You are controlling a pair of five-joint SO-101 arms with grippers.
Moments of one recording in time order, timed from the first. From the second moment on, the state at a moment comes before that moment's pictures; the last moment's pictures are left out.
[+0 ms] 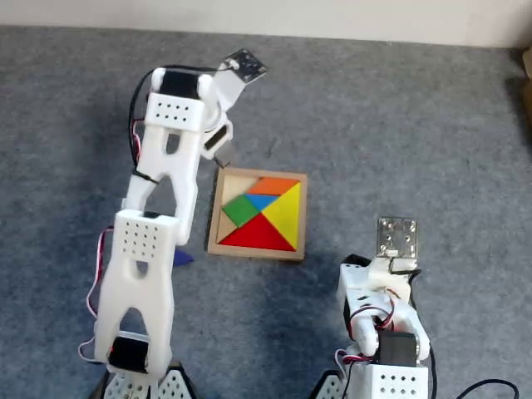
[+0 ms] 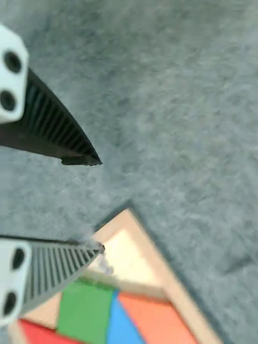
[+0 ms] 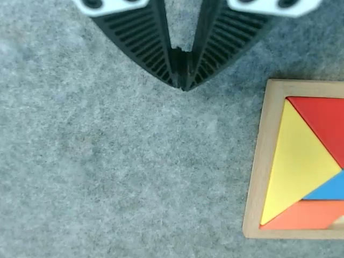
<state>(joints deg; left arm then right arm) 4.0 52.5 -66.9 101.6 -27.7 -2.9 -104.1 96.0 60.4 2.6</state>
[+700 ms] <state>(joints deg) -4.0 3.0 -1.6 101.6 1.2 -2.9 -104.1 96.0 60.4 2.6</state>
